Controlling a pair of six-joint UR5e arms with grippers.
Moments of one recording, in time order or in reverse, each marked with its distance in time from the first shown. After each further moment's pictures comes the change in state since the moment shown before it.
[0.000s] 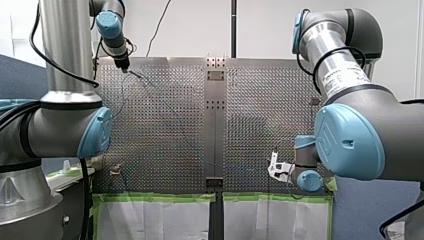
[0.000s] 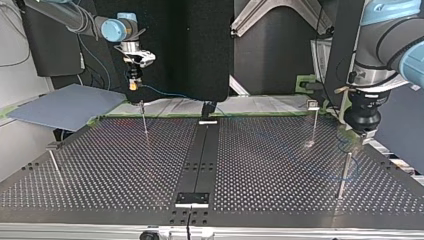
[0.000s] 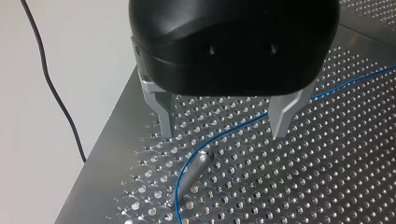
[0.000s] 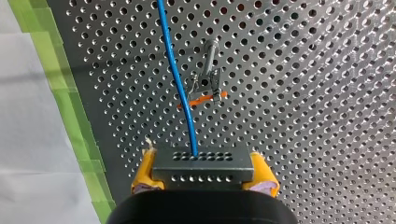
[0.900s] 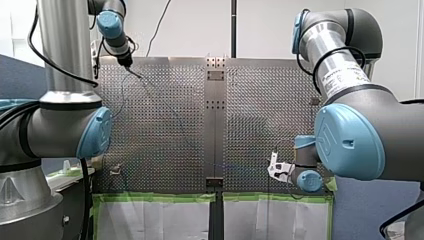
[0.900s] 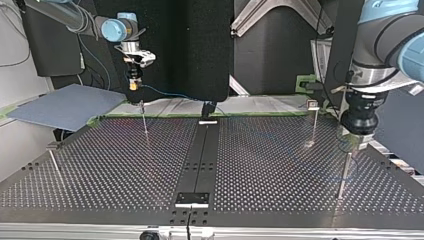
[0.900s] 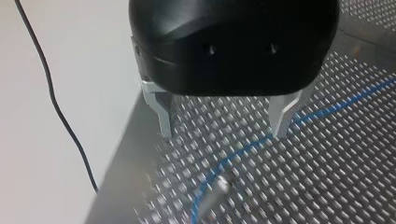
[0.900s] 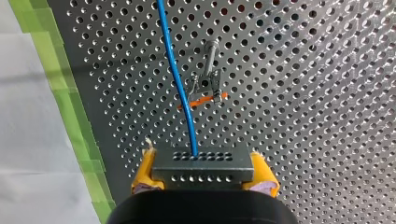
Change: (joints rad) left arm -0.019 0.018 -0.002 0.061 0.040 0.023; right arm 0.001 0.000 0.000 0.000 0.001 -0.002
